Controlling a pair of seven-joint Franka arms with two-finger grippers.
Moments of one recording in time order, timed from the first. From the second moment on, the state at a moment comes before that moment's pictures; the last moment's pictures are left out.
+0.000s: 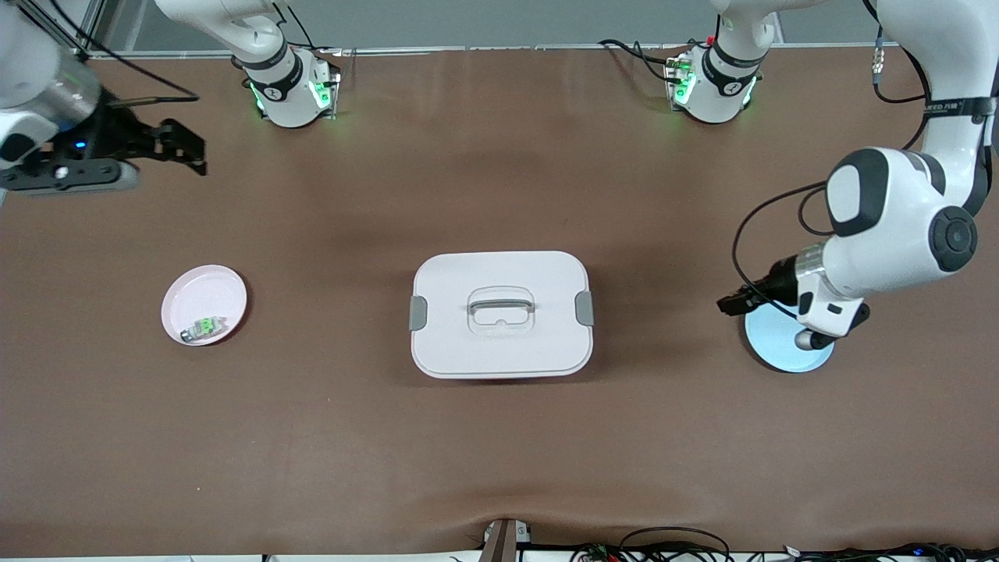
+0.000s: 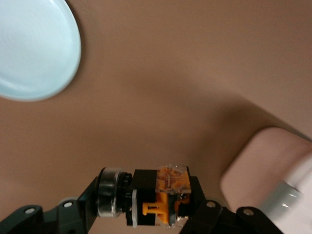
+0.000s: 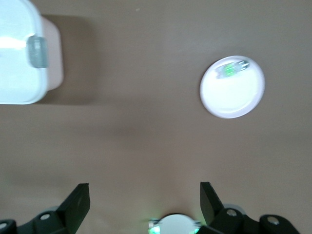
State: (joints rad) left arm 0.14 0.27 -0.33 -1.80 -0.22 1.97 -0.65; right arm 0.26 -0.09 -0.04 -1.65 0.05 1.44 0.17
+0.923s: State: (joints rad) left arm 0.11 0.25 -0.73 -1.58 -0.27 1.87 -1.41; right arm 0.62 -0.11 -0.03 -1.95 0.41 2.15 0.70
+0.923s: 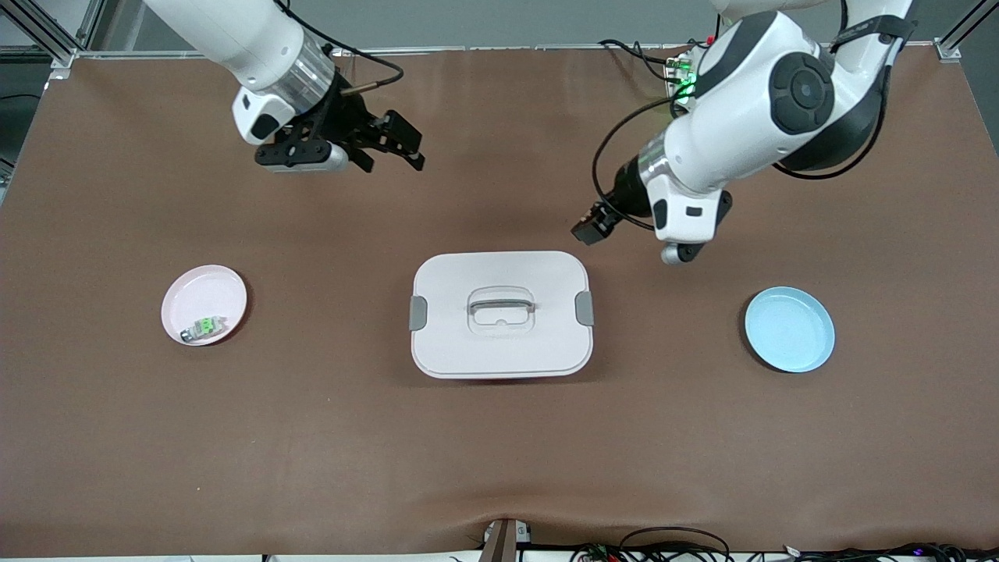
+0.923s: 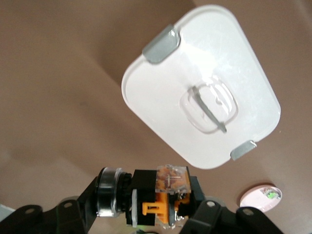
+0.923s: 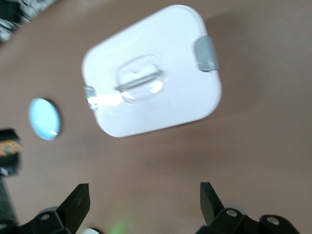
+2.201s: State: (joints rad) left arm -0.05 0.41 -0.73 -1.51 -0.47 1.96 -1.60; right arm 0.86 -0.03 -0.04 -2.13 0.73 2.76 0.80
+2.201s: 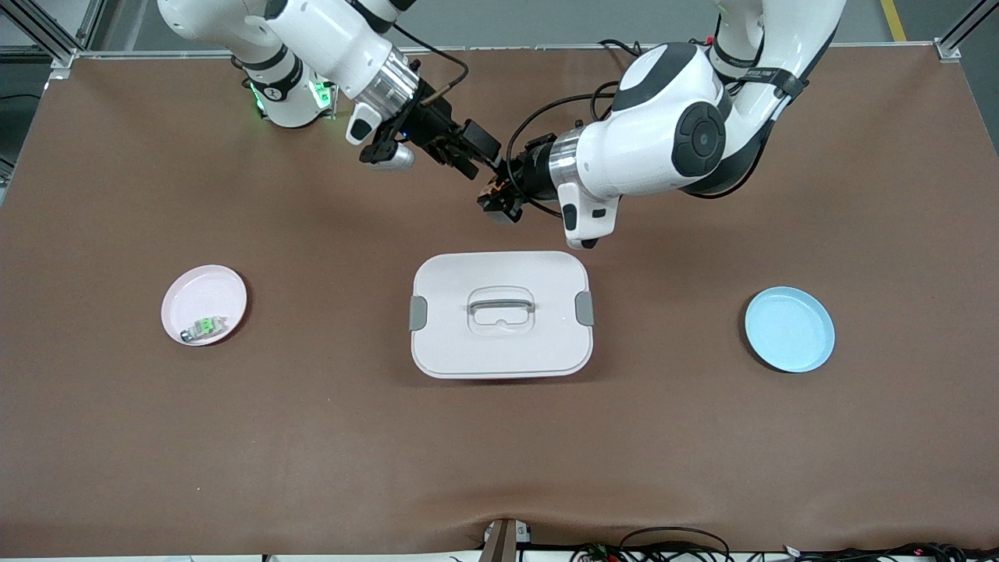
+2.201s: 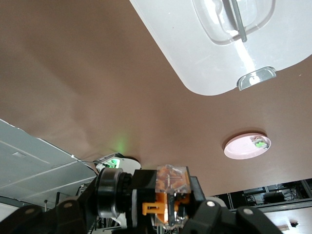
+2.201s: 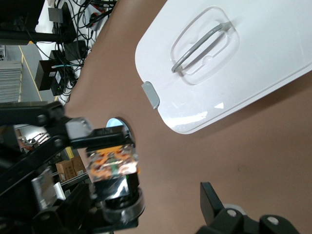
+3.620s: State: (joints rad) left arm -0.06 0.42 -0.73 -1.51 -0.47 1.97 -1.60; right arm 0.87 0.01 -0.04 -2.08 0.74 2.76 0.85
